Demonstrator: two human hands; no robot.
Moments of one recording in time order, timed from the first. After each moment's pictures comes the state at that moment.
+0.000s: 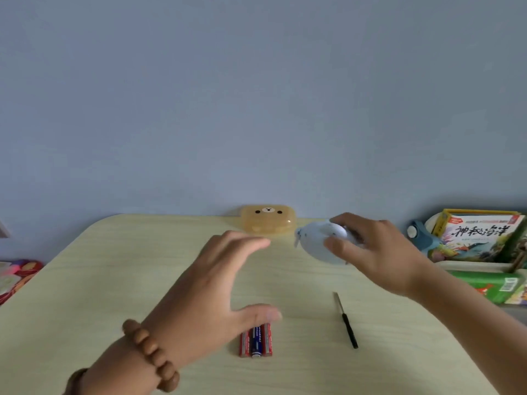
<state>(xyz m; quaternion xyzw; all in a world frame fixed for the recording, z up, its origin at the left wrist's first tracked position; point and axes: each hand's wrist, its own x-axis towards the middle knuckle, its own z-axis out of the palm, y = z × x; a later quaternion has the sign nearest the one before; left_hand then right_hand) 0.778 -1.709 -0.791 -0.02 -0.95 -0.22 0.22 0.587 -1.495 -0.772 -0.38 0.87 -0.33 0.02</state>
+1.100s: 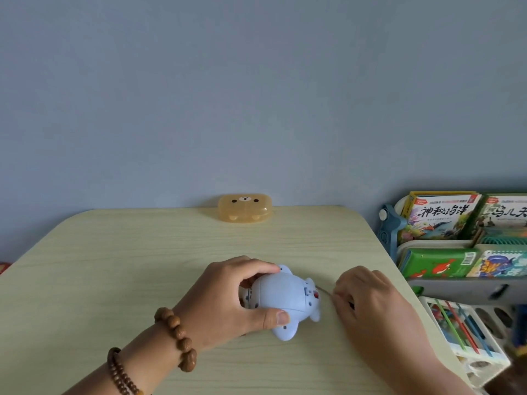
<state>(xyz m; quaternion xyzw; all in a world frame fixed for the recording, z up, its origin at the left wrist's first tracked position) 0.753 -1.671 -0.824 0.00 -0.92 -0.39 0.12 0.658 -1.440 -0.852 -0.28 0.93 -0.20 -0.13</state>
